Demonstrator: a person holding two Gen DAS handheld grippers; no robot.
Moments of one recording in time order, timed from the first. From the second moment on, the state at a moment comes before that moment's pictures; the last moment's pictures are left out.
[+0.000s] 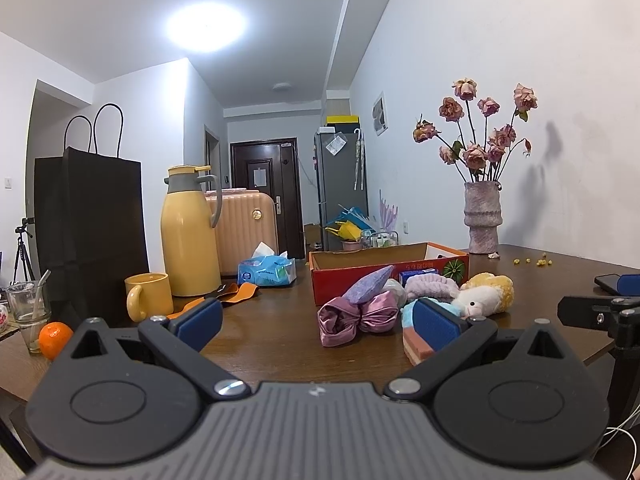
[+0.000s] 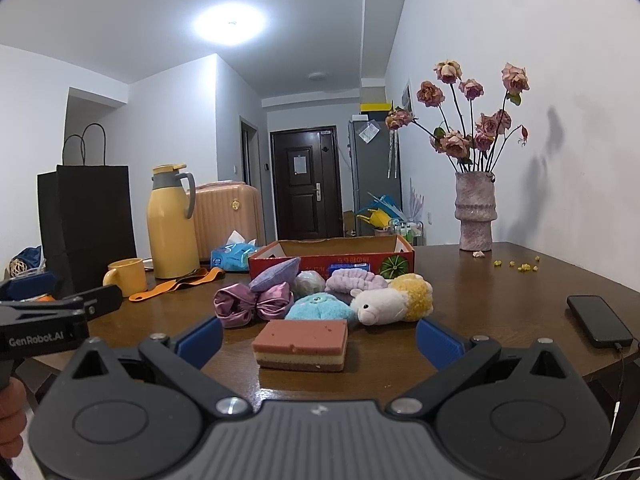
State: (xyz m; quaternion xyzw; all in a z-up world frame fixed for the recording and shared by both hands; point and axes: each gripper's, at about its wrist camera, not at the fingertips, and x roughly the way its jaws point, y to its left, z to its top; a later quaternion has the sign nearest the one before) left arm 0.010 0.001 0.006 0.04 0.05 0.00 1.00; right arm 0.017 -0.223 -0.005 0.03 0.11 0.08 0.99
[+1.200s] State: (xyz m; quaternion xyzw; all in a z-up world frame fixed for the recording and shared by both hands) left arm 0.099 0.038 0.011 0.00 0.13 0.02 0.99; right arm 0.113 -0.259 0.017 0.13 0.25 0.08 0.96
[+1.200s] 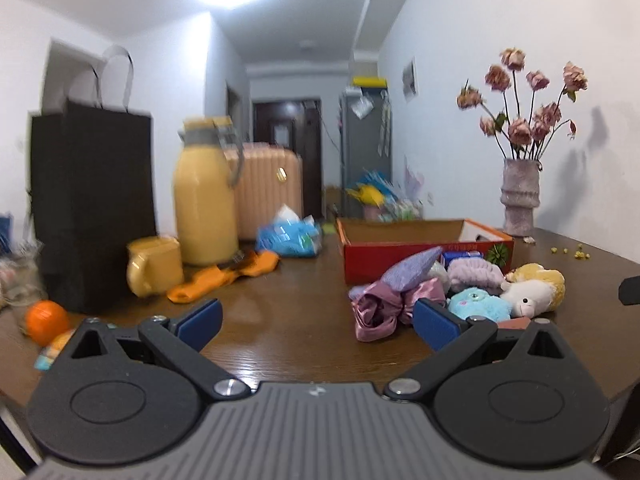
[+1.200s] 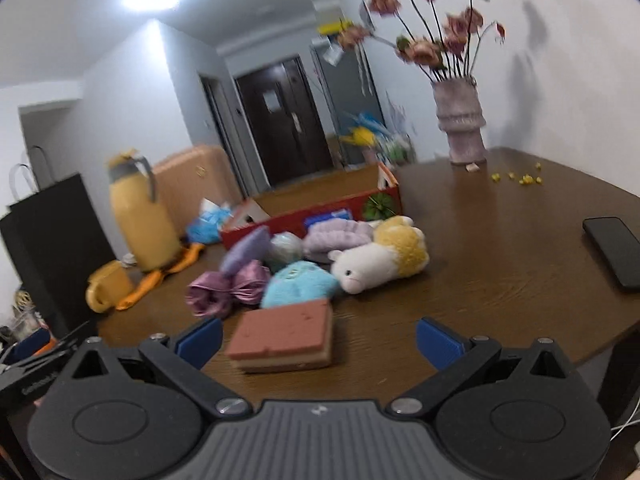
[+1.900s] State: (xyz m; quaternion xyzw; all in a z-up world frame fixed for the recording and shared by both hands) left arm 0.288 0.099 0.011 -0.07 0.23 -0.01 0.97; right arm 0.366 -0.151 -0.009 0.16 0.31 0.17 0.92
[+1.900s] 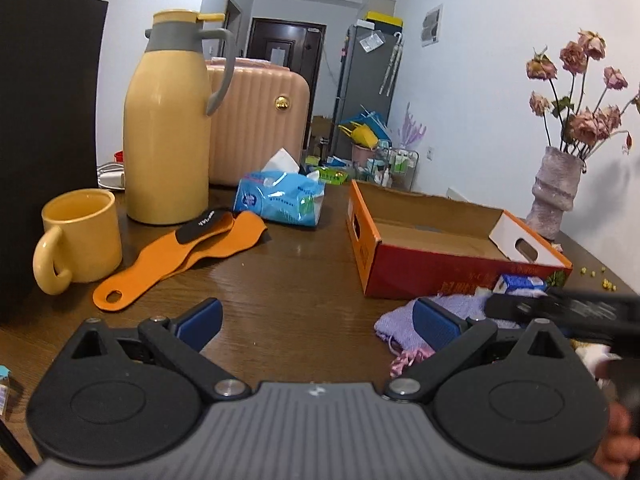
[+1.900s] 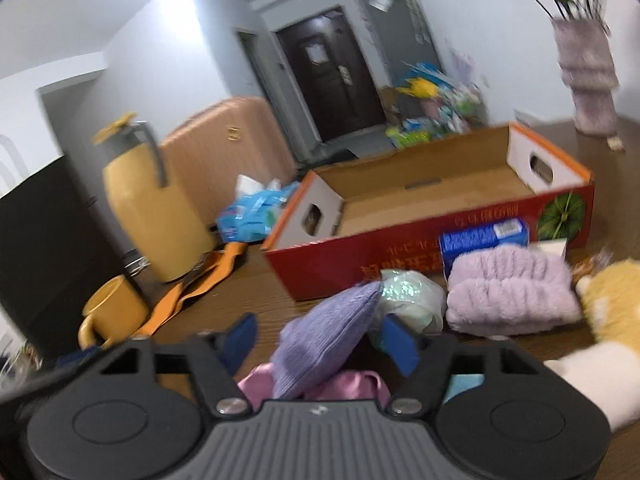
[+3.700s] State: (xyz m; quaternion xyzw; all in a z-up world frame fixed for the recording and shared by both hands) left arm 0.173 0.030 0.026 -0.13 0.22 -0.26 0.93; right arm 0.169 -0.244 0.012 0.16 0.24 0.27 0.92
